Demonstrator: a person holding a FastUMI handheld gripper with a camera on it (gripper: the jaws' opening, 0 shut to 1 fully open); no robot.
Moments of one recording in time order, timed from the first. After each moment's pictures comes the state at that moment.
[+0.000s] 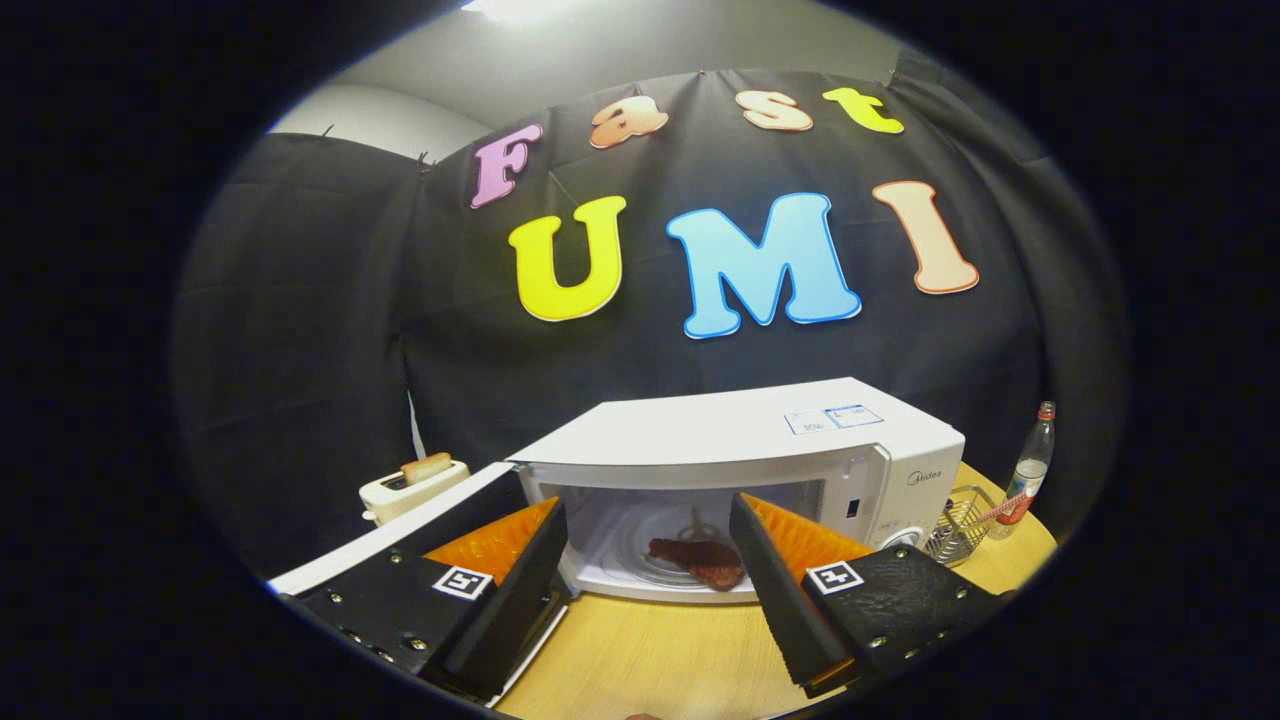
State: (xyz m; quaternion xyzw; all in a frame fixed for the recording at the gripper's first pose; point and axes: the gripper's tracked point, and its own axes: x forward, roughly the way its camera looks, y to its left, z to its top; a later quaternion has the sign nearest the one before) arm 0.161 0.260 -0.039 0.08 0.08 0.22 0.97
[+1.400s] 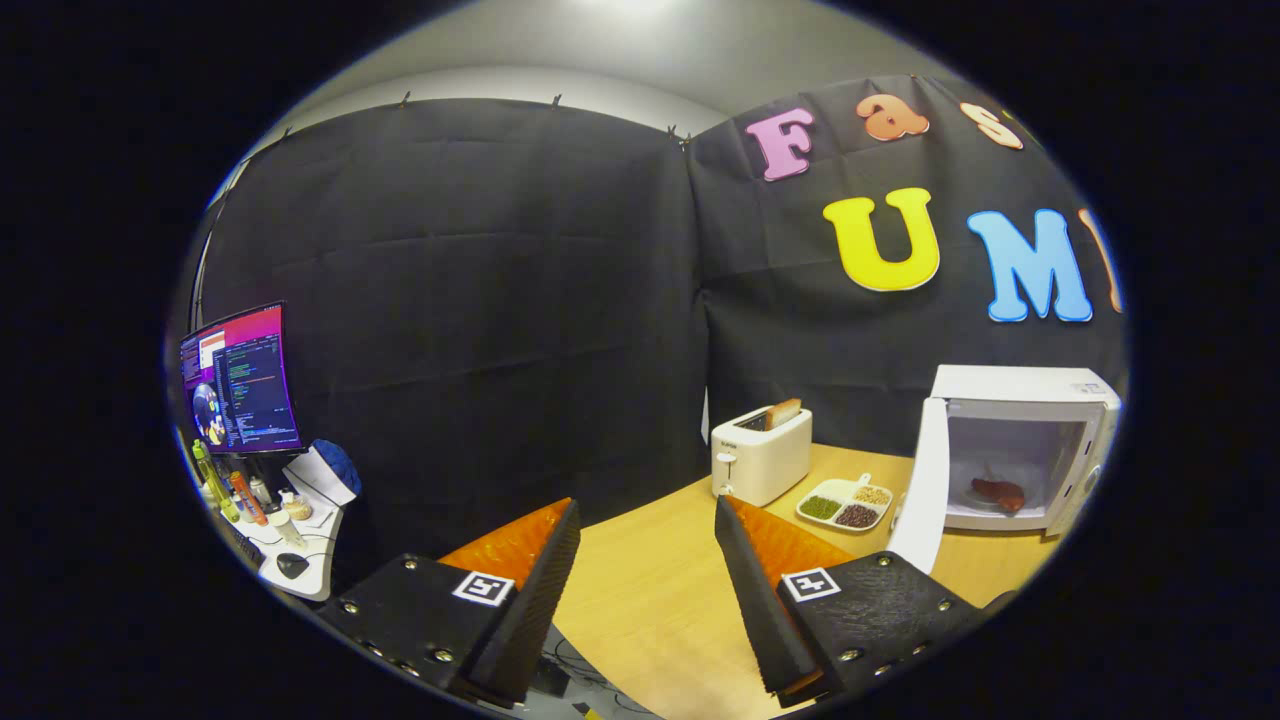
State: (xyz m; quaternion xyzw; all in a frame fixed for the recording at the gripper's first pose) arm -0.158 0.487 -0.039 0.03 0.12 0.53 0.84
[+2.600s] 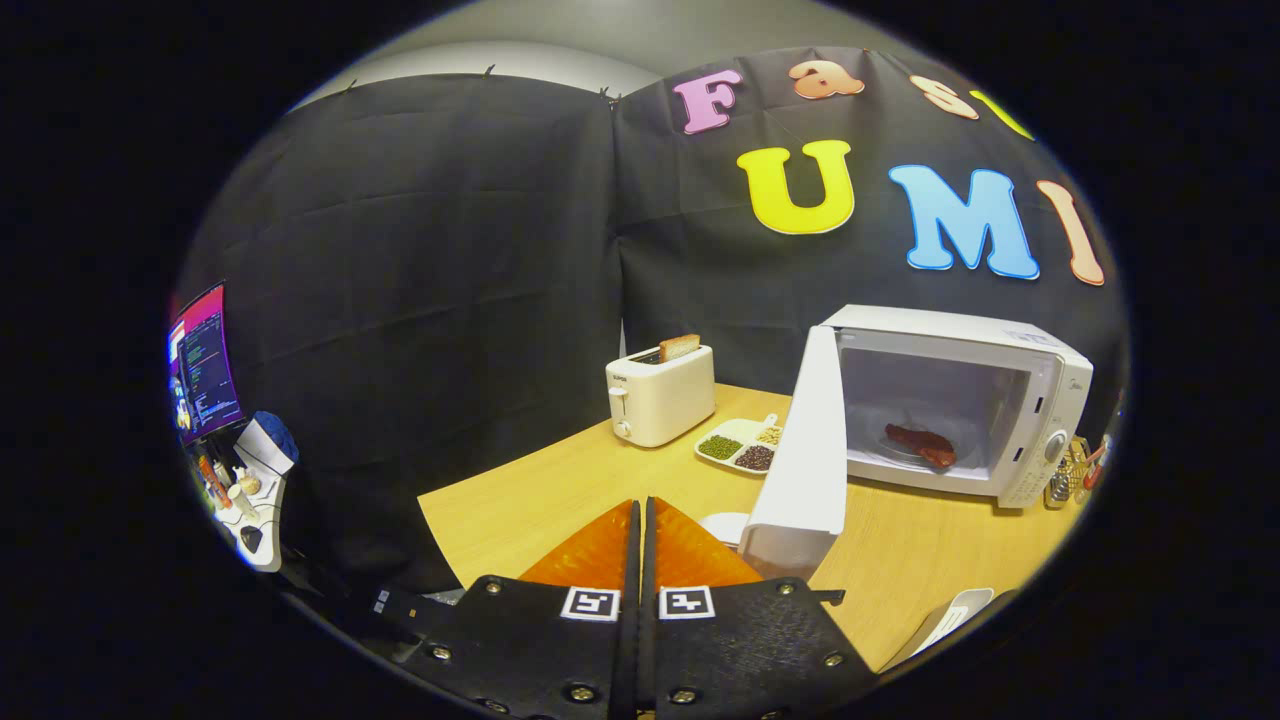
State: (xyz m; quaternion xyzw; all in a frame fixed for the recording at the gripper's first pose) arm -0.072 0.393 -0.088 0.00 0.17 0.43 0.89
